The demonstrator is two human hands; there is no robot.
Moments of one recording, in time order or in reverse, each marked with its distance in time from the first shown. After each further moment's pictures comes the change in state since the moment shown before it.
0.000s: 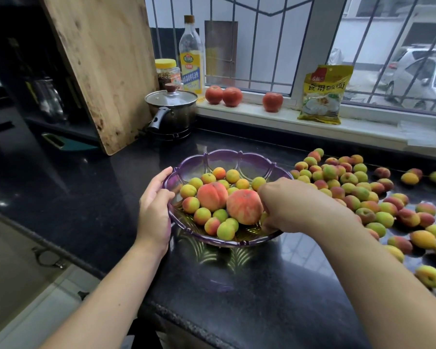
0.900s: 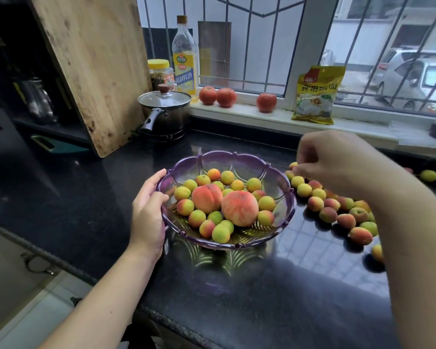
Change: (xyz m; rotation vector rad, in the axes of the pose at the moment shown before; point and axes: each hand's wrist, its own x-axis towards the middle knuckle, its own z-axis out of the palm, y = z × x) left_hand 0.001 0.000 0.000 -0.024 -0.008 0.009; right_hand -0.036 0.057 -0.049 0.369 0.312 0.198
